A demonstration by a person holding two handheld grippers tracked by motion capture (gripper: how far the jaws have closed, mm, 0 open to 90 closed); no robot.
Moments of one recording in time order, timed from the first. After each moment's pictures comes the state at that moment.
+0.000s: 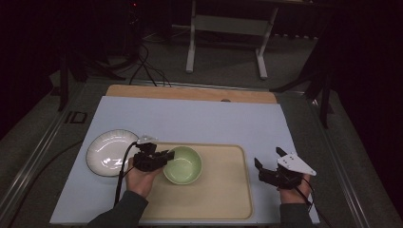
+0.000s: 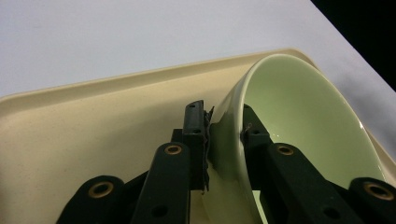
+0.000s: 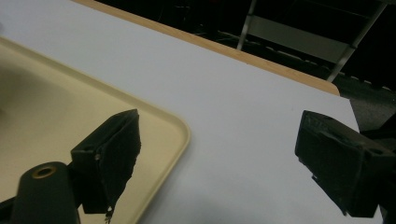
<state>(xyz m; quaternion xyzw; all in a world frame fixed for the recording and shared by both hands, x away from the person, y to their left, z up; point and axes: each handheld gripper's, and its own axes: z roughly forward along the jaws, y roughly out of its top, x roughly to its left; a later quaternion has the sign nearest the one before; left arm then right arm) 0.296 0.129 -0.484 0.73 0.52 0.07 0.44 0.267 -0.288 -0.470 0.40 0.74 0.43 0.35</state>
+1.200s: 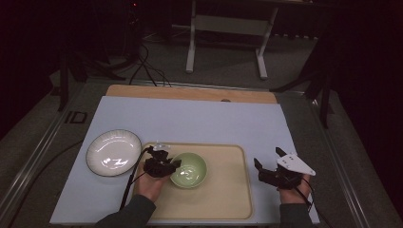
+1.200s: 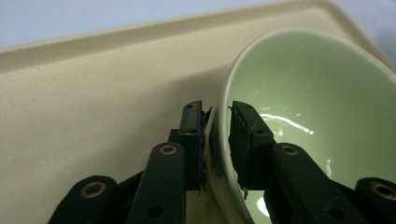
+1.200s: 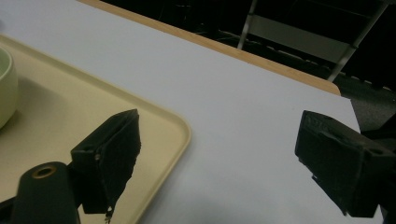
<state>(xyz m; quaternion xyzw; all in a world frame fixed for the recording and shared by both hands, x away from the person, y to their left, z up) 0.298 0.103 -0.513 0.76 0.51 0.08 0.38 0.267 -0.287 -0.470 0.40 0.74 0.43 0.35</state>
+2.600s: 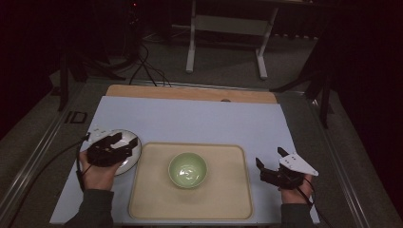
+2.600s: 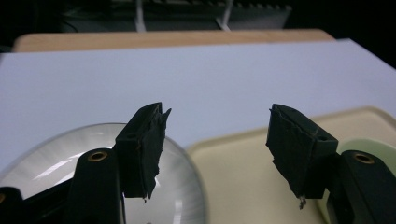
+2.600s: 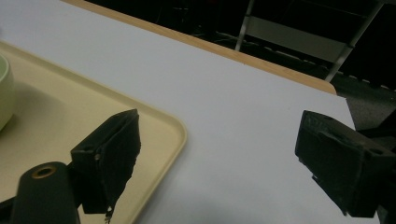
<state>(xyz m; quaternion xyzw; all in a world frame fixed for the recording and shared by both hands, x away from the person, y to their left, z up) 0.268 0.238 -0.435 0.66 0.54 0.25 0.45 0.266 -0.292 -0.469 0.40 0.73 0.43 0.35</state>
